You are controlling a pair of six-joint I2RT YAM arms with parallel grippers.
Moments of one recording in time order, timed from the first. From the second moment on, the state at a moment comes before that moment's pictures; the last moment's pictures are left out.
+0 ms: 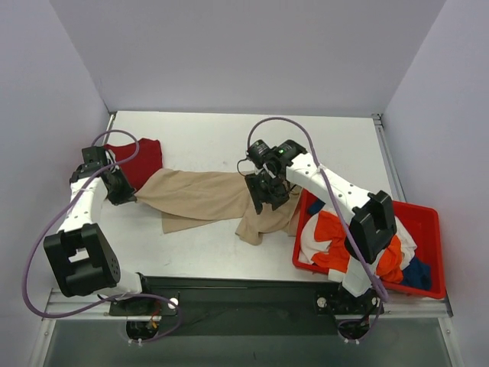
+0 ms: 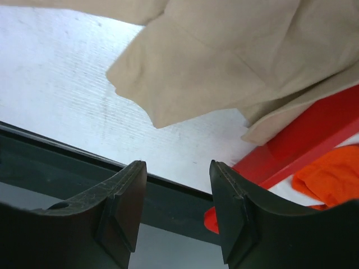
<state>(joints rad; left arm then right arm) 0.28 1.44 1.06 -0.72 0.13 -0.30 0.73 1.78 1.65 -1.19 -0.01 0.37</state>
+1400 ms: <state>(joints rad) 0.29 1.47 1.11 -0.73 0.12 -0.29 0.72 1.91 1.25 -0.75 -0.05 0.50</state>
